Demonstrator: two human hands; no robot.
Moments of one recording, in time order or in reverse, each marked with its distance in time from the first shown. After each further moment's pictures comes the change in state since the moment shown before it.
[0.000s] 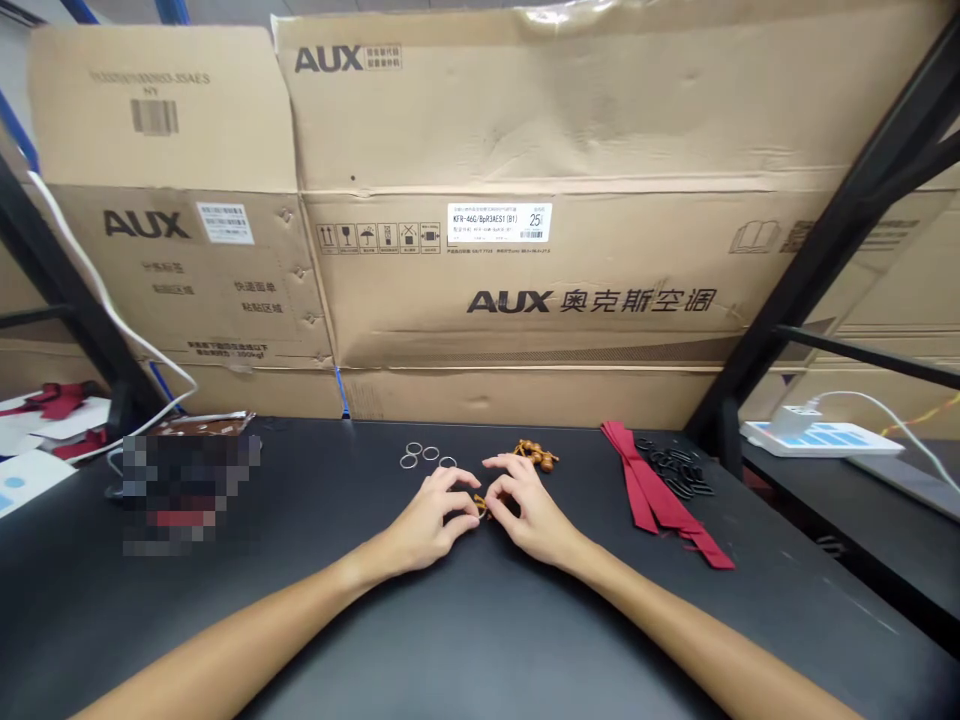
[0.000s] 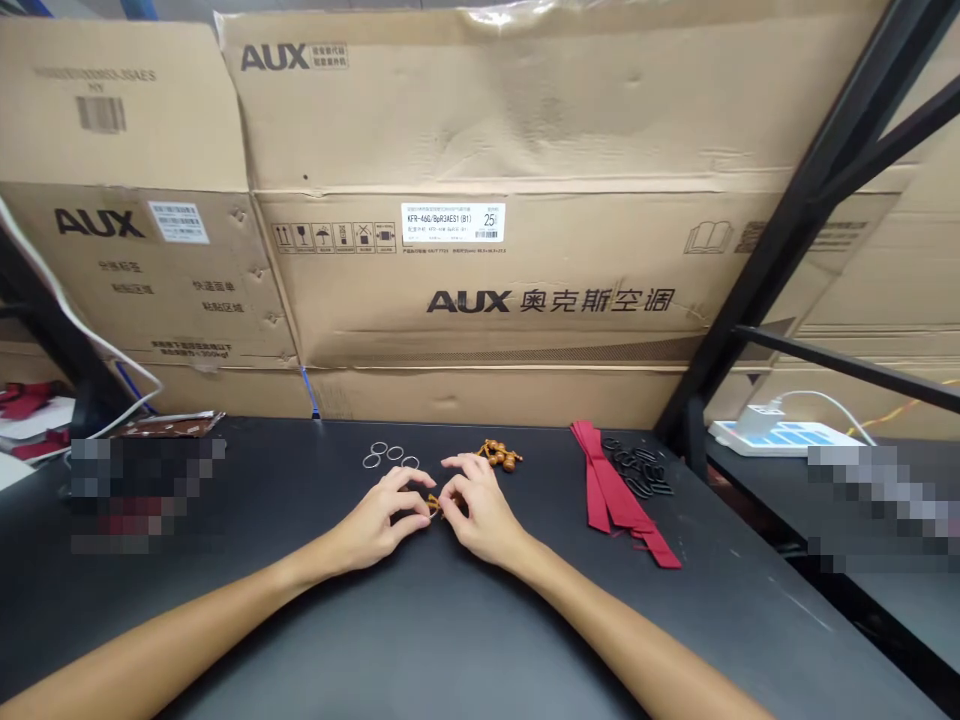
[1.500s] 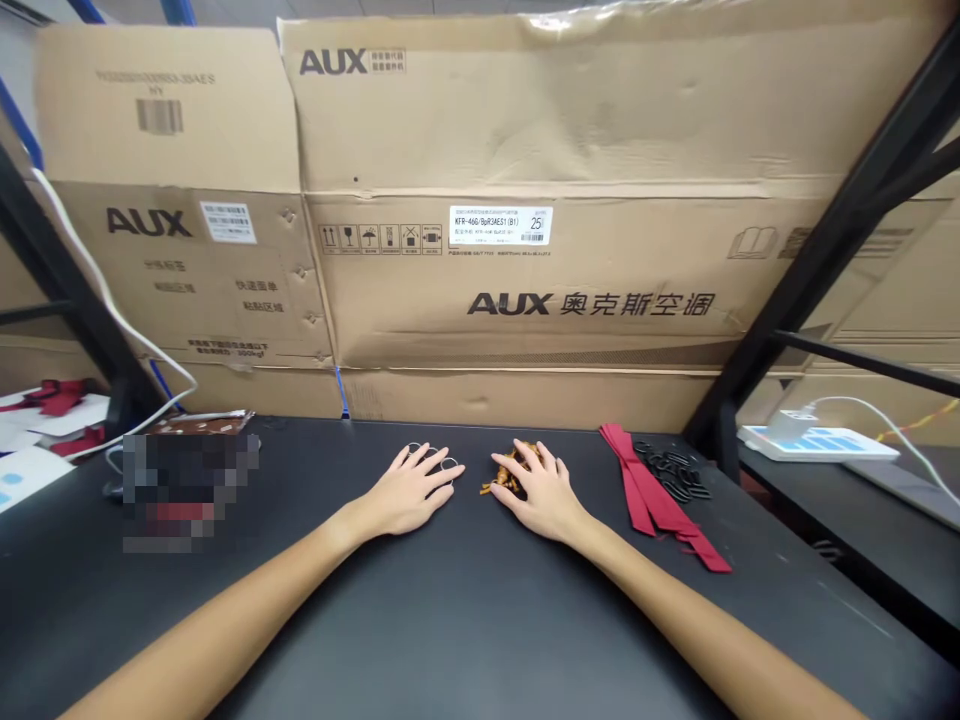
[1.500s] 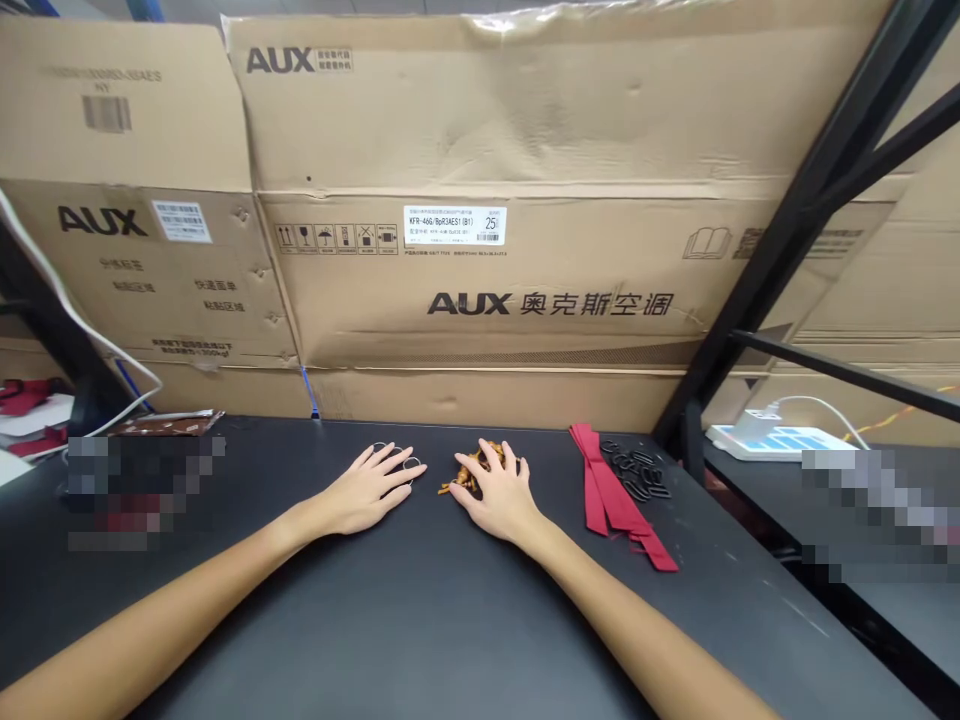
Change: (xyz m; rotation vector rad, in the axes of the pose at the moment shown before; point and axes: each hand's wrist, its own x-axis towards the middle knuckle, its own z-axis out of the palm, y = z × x) left_hand 0.005 -0.056 -0.017 0.427 -0.193 -0.101; right_hand 0.003 0.039 -0.004 -0.487 -0.194 0.358
